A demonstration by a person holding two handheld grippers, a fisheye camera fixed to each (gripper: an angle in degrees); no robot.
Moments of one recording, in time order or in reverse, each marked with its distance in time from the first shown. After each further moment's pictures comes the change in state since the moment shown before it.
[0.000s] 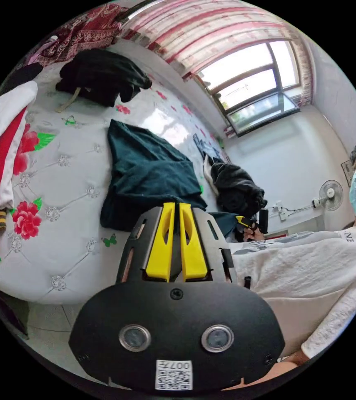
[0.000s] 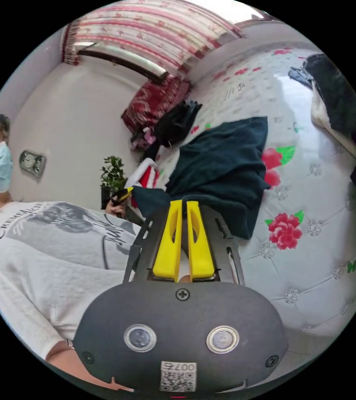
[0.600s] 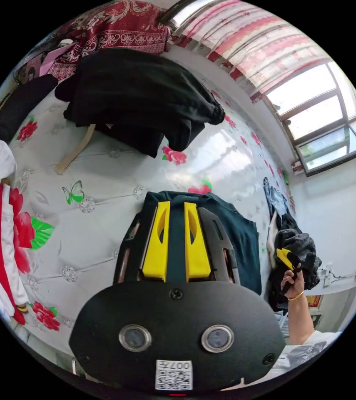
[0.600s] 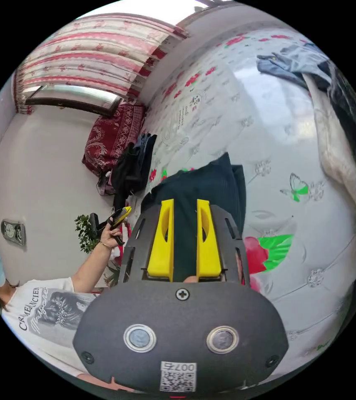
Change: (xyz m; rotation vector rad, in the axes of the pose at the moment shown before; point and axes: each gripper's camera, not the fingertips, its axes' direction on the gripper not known) left arm -0.131 -0.221 0.156 -0.010 -0.453 -0.193; right arm 0.171 -0.173 0.064 0.063 0.099 0.293
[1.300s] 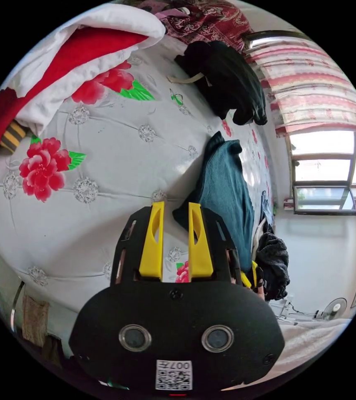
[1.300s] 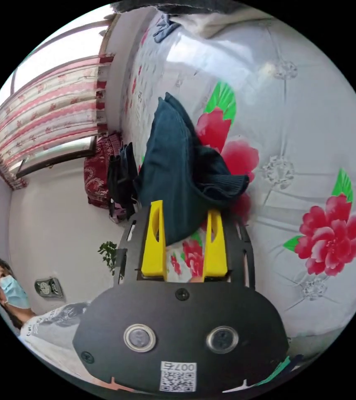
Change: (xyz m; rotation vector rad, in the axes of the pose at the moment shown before) left arm -0.177 0.224 -0.057 -0.004 0.151 -0.426; right arm 0.081 0.159 0.009 0.080 -0.111 0.427
